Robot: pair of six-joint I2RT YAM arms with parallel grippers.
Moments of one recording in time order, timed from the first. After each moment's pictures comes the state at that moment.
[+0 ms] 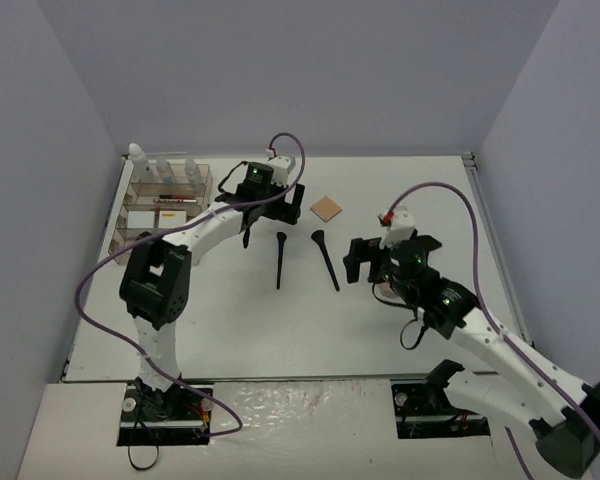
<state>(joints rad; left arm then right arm) -0.47 1.96 1.51 -0.18 0.10 -0.08 0.67 0.86 0.69 -0.28 0.26 0.33</state>
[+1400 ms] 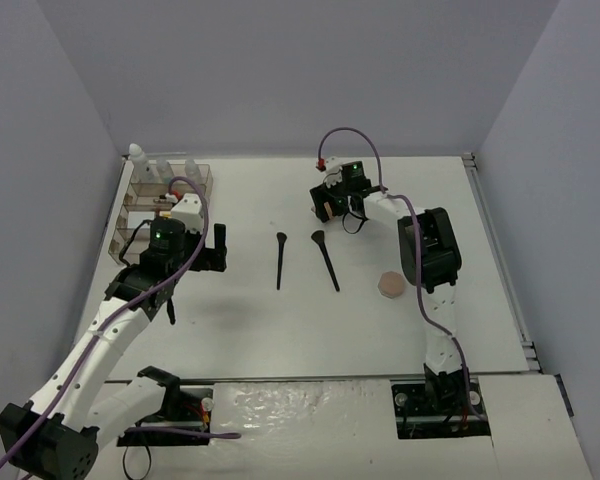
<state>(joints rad) -0.34 0.94 0.88 -0.48 -0.11 -0.13 0.34 2.30 1.66 -0.12 -0.23 -0.17</state>
